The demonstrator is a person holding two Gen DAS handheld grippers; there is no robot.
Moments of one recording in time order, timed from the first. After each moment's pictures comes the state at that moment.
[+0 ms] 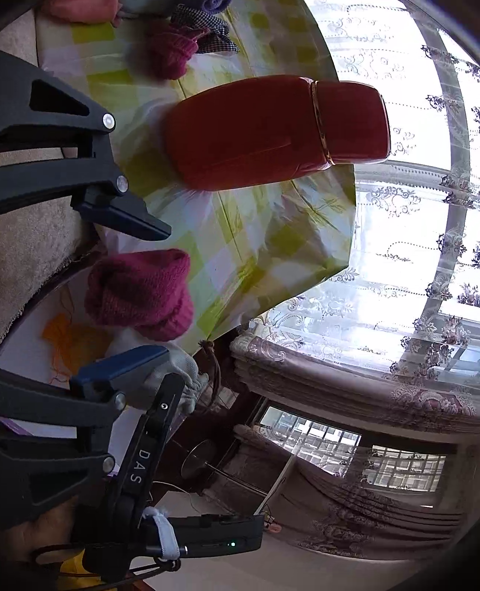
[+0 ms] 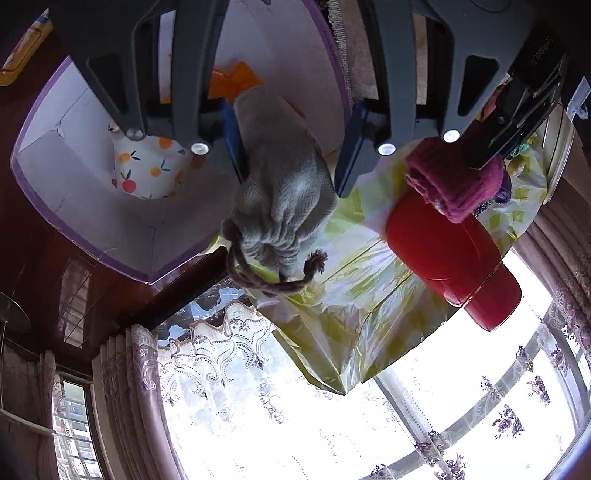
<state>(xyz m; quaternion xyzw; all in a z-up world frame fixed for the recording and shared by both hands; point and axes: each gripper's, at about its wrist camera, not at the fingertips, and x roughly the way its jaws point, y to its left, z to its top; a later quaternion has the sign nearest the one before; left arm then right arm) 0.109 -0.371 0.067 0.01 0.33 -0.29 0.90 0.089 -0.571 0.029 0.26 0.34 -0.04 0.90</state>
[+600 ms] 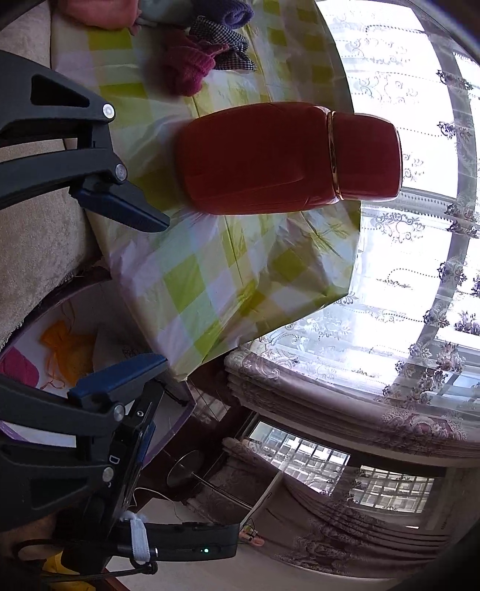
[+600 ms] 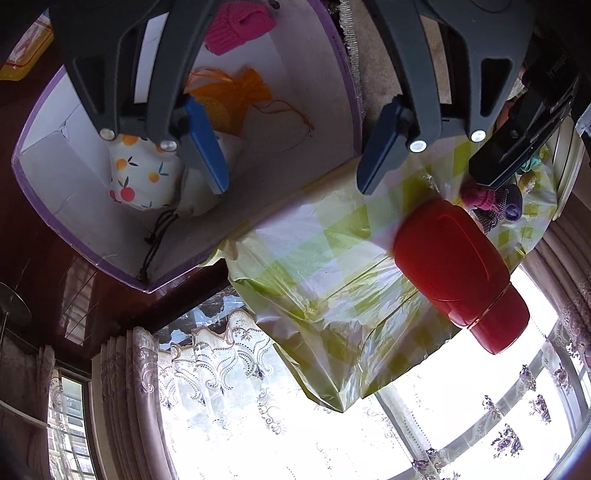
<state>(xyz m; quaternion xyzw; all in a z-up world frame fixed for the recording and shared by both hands) 0.112 -0.349 0.066 -0.02 0.33 -0.25 0.91 0.091 -0.559 0.021 0.23 0.37 -0.04 0.90</state>
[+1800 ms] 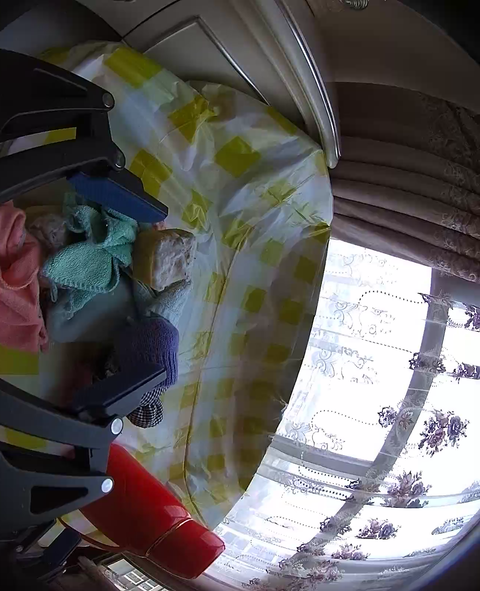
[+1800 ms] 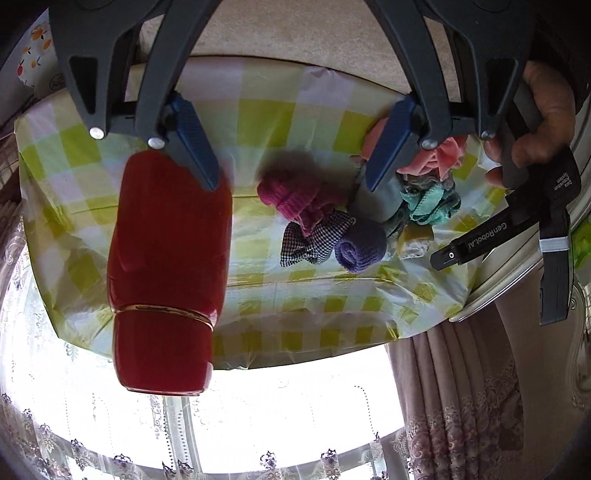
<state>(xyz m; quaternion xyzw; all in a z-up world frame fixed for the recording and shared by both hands) 0.180 -0.034 0.096 -0.13 0.26 0.12 0.95 0.161 -0.281 0.091 0.04 0.30 0.19 0.93</state>
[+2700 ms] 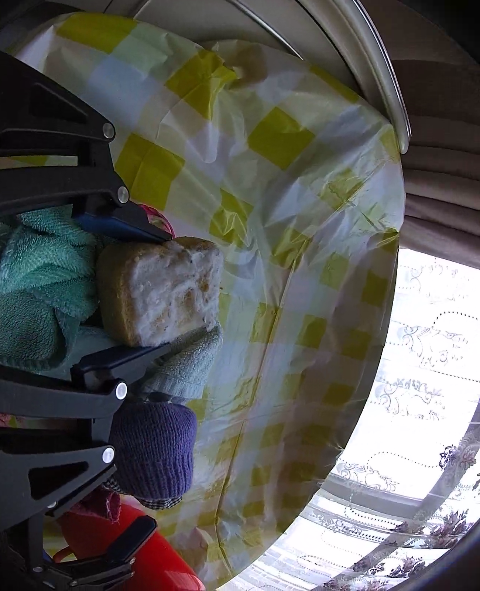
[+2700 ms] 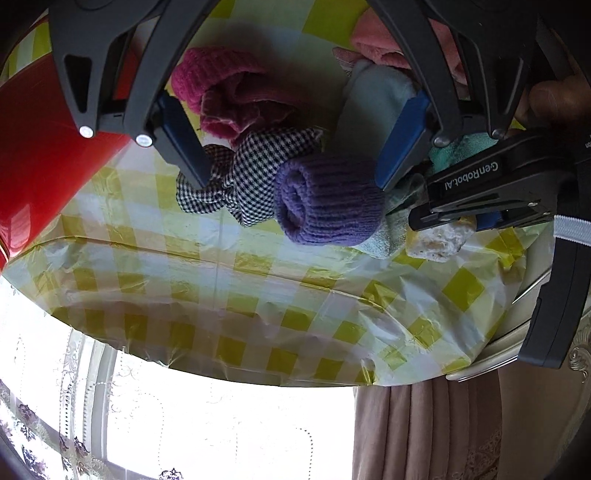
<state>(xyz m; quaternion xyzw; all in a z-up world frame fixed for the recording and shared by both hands) 0.250 0.010 0.041 -0.14 0.36 0.13 0.91 0.268 -0.152 0.053 -0.08 0.31 0.22 0.92</state>
